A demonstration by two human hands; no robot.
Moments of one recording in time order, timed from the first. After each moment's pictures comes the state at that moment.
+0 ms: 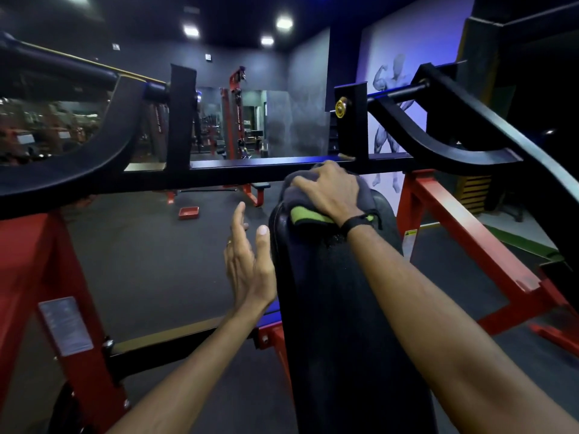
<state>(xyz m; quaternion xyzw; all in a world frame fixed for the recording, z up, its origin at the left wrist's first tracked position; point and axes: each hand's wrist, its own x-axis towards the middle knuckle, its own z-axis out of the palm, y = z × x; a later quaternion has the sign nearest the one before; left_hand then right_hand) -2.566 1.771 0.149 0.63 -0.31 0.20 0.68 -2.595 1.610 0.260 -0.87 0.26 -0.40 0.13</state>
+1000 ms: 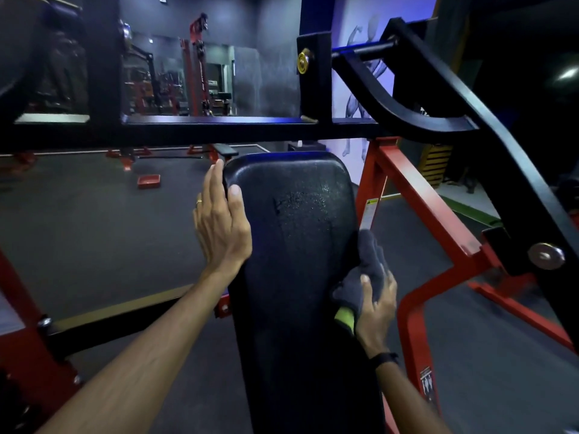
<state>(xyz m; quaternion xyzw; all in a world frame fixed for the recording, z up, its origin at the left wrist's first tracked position) -2.569 1.716 0.141 0.68 -0.32 0.28 0.60 -2.763 1.566 -0.003 -0.65 0.36 -0.56 0.37</state>
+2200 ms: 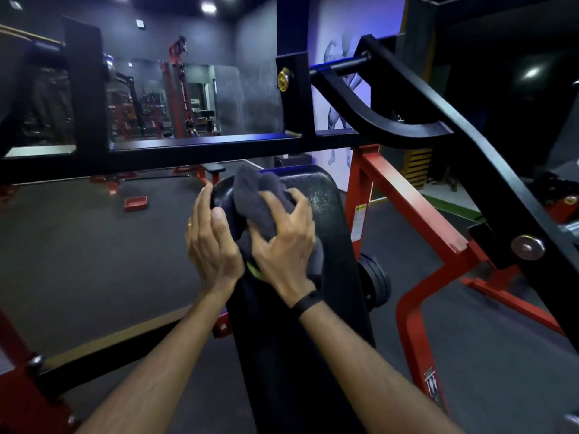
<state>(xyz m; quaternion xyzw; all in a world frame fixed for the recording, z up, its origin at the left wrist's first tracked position) -2.570 1.718 0.140 0.62 -0.32 0.27 0.66 -2.644 1.655 0.142 -0.74 0.20 -0.63 0.12</state>
